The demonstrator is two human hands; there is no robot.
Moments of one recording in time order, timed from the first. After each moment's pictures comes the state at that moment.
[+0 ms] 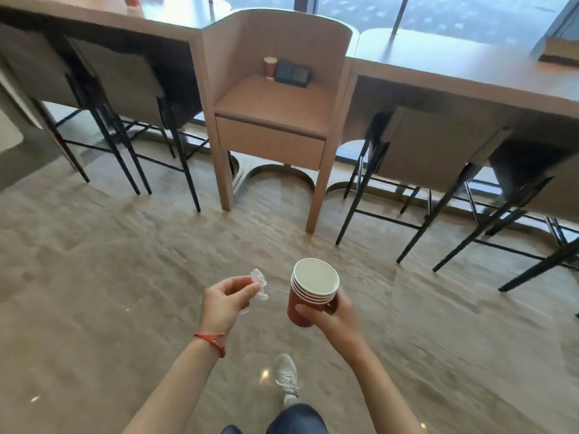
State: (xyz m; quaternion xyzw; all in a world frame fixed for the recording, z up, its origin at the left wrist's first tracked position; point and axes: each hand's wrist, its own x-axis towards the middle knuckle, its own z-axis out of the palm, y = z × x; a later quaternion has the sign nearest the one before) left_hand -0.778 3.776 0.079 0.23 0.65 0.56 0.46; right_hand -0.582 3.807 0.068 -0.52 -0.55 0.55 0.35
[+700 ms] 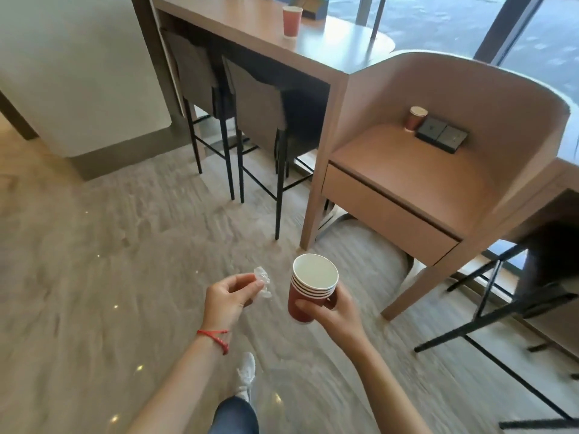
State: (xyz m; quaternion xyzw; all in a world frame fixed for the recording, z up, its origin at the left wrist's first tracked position) left_hand -0.960 3.985 0.081 0.06 0.68 0.66 0.30; right_hand -0.808 4.105 0.068 -0.35 -0.67 0.62 0.21
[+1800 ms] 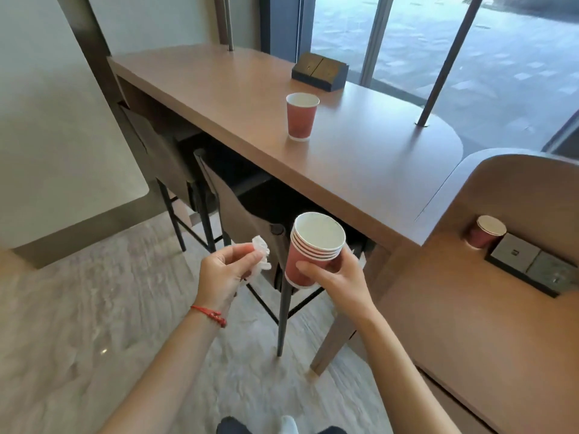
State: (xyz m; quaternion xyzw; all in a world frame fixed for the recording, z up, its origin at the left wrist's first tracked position) left_hand -1.387 4.407 0.148 0.13 0.66 0.69 0.25; right_hand -1.245 4.538 0.141 -0.27 -0.69 0.61 0.29
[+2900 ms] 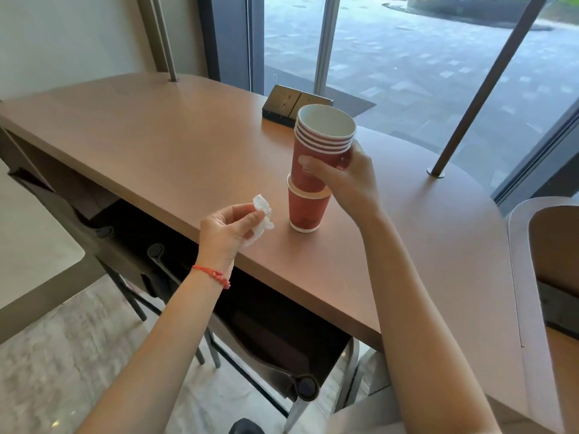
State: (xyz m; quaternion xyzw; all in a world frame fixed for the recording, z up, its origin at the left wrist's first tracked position) left_hand -1.624 4.631 0.206 0.21 0.57 0.72 0.35; right_hand -1.495 4.764 0.269 -0.34 -0.71 0.45 0.43
